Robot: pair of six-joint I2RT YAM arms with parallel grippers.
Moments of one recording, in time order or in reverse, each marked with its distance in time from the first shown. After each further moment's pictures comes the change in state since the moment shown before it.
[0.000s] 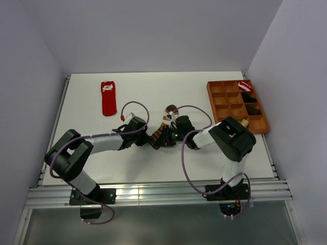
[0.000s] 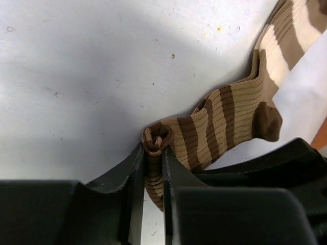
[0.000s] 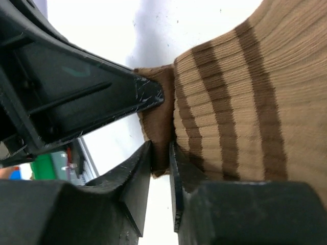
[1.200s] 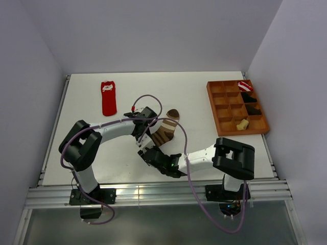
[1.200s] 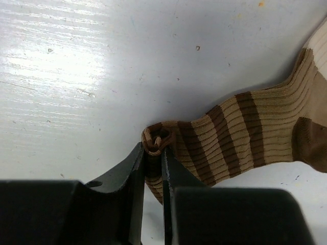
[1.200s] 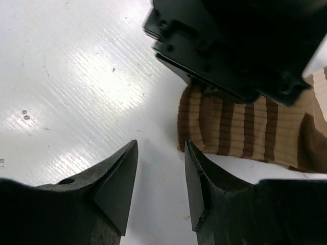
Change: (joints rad) left arm -0.031 0.173 0.404 -0.592 -0.087 0.262; right arm 0.647 -0.156 0.081 -0.244 1.127 -0.561
